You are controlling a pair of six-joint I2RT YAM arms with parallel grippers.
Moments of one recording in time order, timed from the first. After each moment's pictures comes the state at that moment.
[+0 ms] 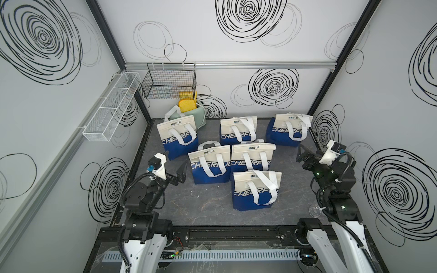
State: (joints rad) left arm -0.03 0.30 0.56 -0.17 0.44 -0.08; right arm 0.05 0.50 0.75 -0.36 -0.02 0.45
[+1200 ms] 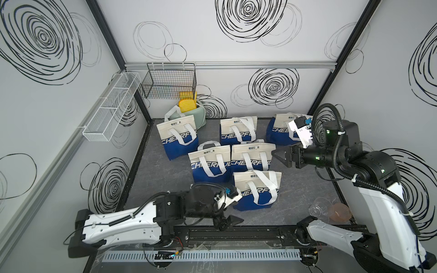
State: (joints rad) left arm -1.30 0.87 0.75 -0.34 0.10 -0.24; right arm 0.50 1.11 1.77 -1.29 -0.32 0.26
